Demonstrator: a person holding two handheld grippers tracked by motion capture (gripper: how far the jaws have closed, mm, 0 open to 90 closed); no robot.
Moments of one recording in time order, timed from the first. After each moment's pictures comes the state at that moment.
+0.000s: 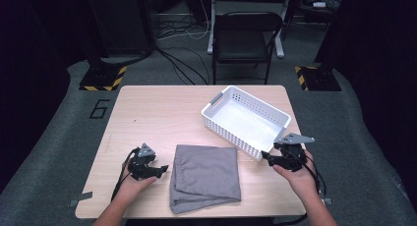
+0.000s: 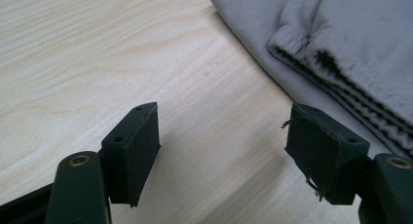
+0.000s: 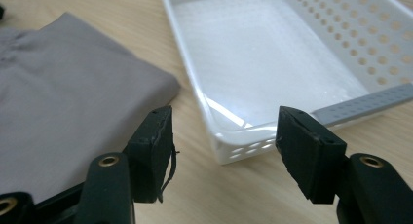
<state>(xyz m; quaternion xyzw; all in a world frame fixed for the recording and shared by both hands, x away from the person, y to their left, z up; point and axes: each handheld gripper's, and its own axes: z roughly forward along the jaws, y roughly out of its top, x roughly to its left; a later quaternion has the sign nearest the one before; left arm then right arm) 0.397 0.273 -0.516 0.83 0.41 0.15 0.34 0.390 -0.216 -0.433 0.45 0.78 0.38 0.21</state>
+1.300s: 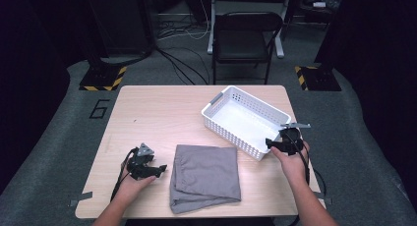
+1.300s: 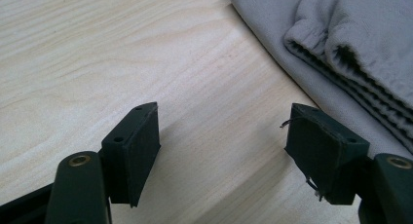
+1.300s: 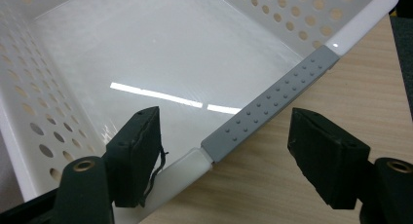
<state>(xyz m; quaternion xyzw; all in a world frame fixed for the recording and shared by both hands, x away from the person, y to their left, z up) 0.398 0.275 -0.519 0.82 0.43 0.15 0.34 0.447 -0.222 -0.458 0.59 0.71 0.32 0.21</state>
